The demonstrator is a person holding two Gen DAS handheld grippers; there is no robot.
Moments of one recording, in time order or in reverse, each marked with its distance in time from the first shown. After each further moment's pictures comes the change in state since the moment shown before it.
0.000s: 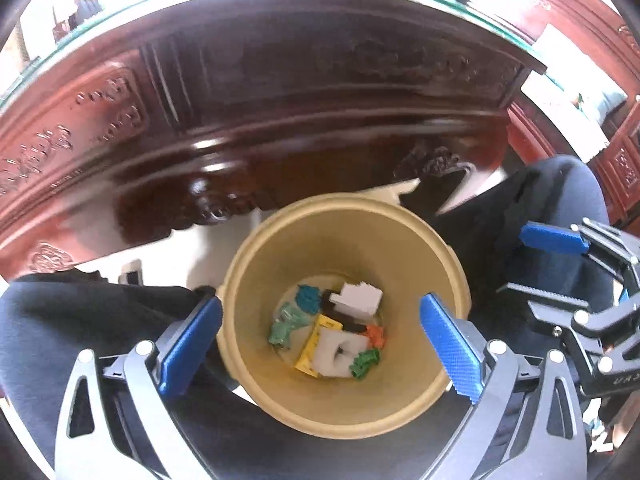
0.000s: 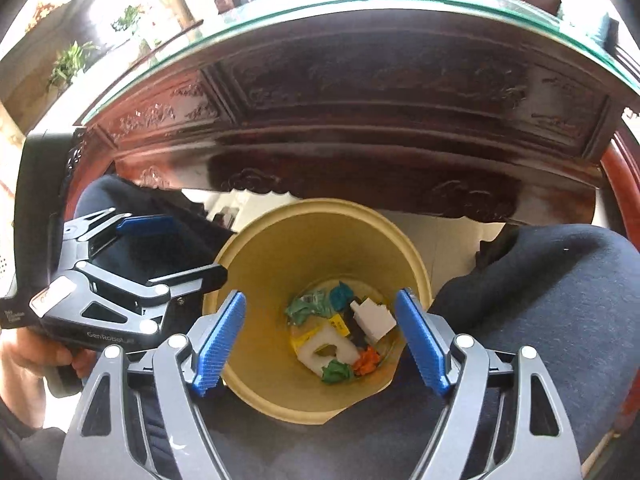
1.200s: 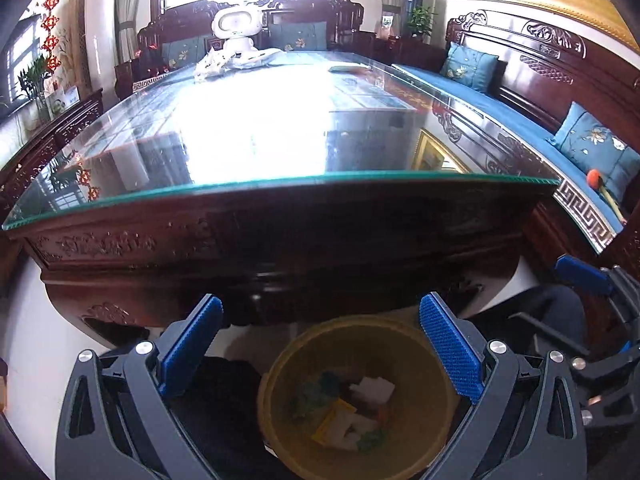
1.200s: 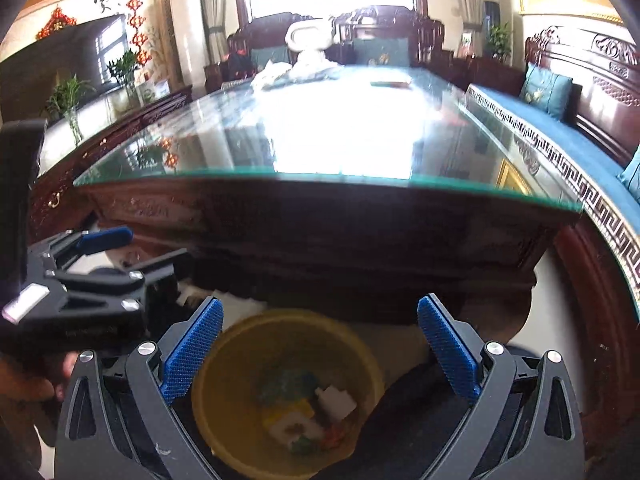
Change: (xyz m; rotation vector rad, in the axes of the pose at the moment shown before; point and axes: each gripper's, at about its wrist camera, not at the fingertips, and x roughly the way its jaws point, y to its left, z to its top) left arm -0.085 -0.005 0.060 -0.099 -0.290 0.136; right arm -0.070 0.027 0.054 -0.076 -0.311 -0.154
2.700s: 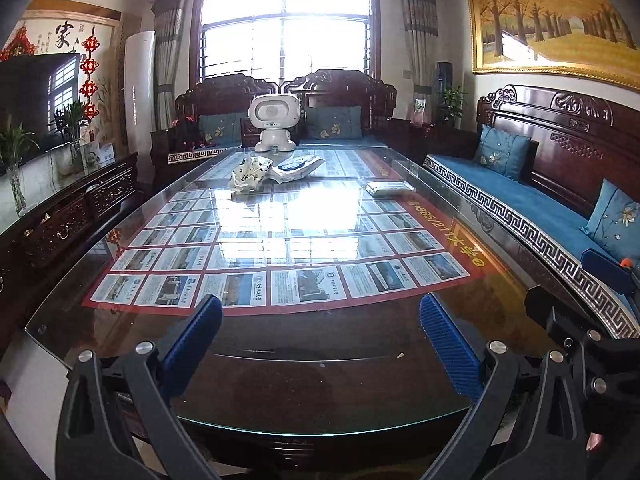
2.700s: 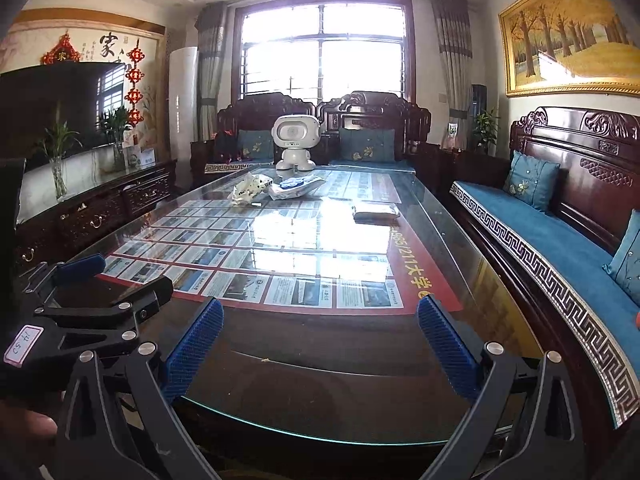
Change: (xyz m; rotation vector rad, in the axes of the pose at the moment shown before) left arm -0.004 0.037 0.161 -0.048 -0.306 0.120; right arm 0.026 -0.001 0.168 -0.057 -0.301 -0.094
